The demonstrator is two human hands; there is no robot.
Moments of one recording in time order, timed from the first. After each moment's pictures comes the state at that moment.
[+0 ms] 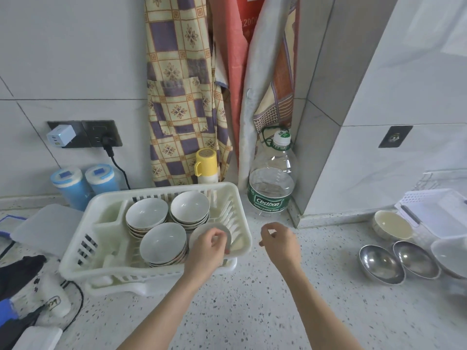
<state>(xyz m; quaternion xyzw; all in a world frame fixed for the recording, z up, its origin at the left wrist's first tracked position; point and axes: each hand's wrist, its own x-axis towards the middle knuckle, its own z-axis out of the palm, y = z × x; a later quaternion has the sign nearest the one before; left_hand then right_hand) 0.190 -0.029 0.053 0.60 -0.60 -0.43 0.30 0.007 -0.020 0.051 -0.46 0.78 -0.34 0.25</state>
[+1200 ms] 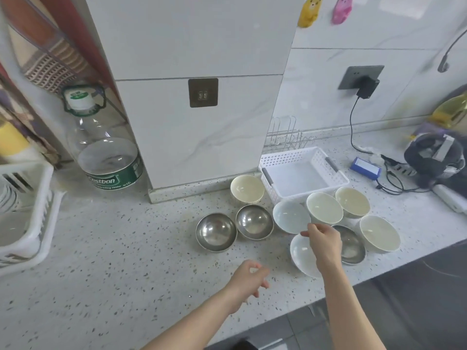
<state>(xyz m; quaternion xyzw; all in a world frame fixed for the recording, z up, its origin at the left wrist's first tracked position) -0.301 0.132 -0.021 0.52 -0.51 -0.68 0.00 -0.495 0.152 0.025 -0.17 0.84 -0.45 0.25</state>
